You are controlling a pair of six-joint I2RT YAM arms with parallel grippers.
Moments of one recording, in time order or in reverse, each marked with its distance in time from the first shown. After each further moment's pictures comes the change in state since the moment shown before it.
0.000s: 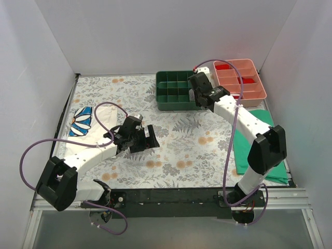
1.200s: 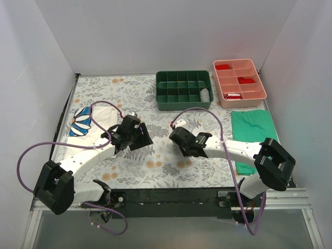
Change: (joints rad) left arm 0.000 -0.046 0.031 -0.062 -0.144 -0.076; right arm 0.446 -0.150 -0.582 0.170 -0.100 0.145
